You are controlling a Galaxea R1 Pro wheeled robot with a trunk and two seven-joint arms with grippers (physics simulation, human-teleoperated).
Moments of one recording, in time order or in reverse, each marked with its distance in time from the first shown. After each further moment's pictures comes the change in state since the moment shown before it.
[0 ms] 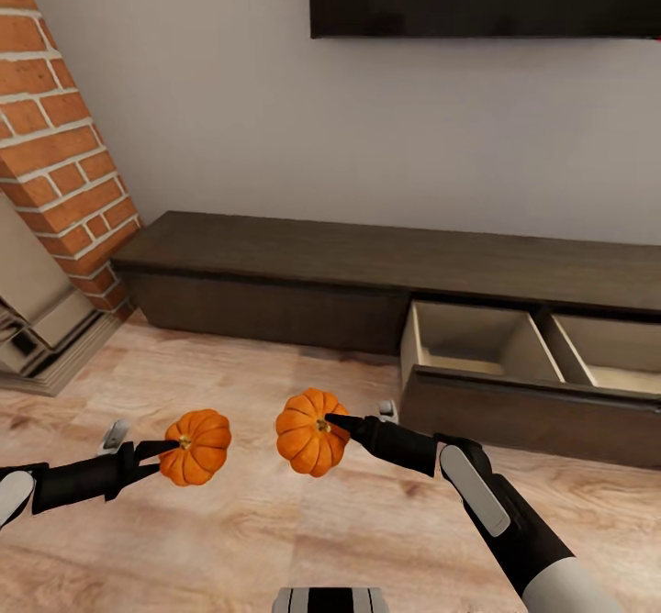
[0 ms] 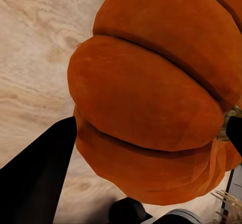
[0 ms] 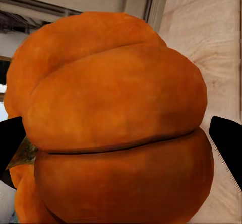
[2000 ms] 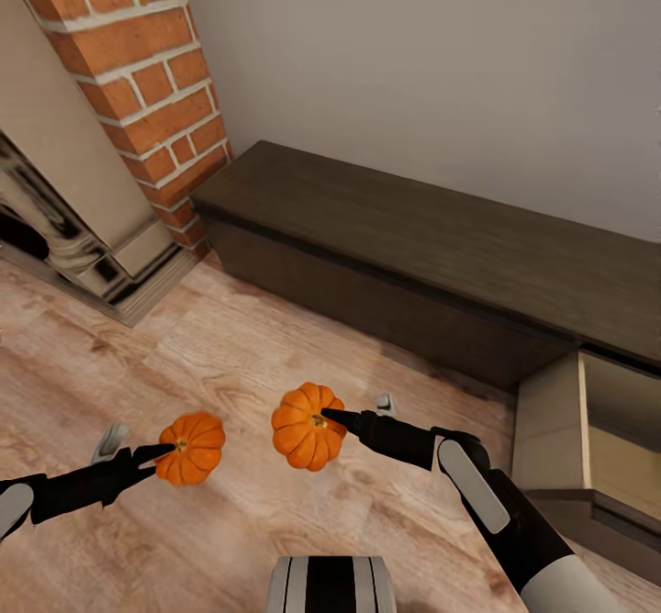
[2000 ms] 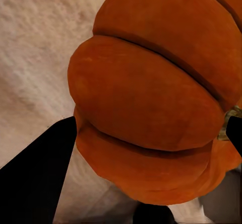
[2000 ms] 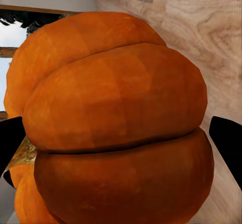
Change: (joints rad) left arm -0.003 -0.004 -0.030 0.091 0.003 -0.131 -0.012; right arm -0.003 0.005 0.003 -0.053 0.010 0.000 -0.026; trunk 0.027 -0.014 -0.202
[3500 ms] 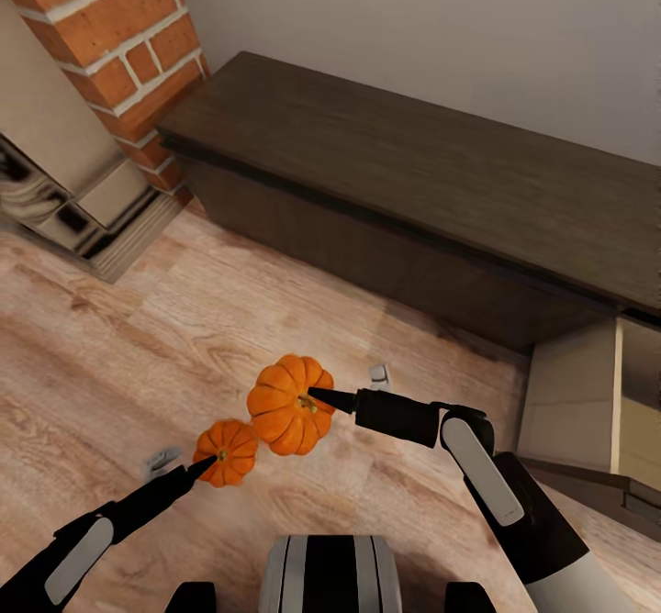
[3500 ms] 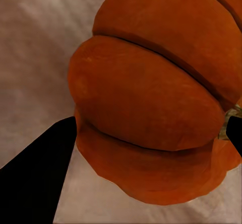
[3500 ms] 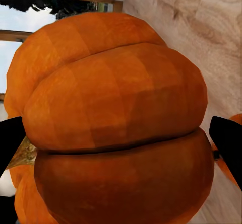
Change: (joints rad) left arm -0.004 -0.214 -0.131 0.156 -0.157 -0.574 0.051; right arm -0.010 -0.003 0.001 -0.272 0.009 0.063 0.022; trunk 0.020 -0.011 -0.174
